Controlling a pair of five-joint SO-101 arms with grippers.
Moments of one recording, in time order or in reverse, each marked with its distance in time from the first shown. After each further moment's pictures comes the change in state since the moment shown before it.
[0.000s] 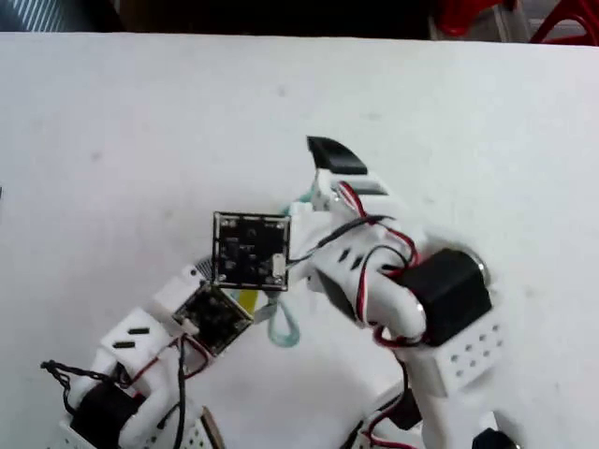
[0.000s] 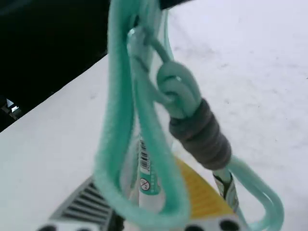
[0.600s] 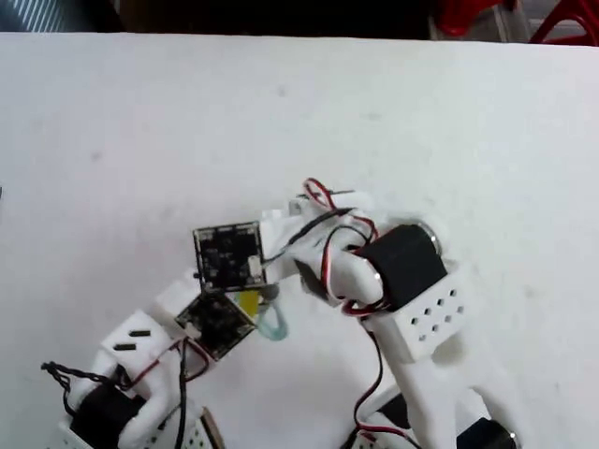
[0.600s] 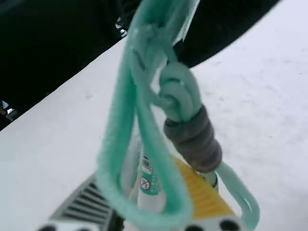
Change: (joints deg) left arm 0.2 -0.1 -0.2 0.6 -0.2; right arm -1.8 2.2 8.0 -2.9 1.4
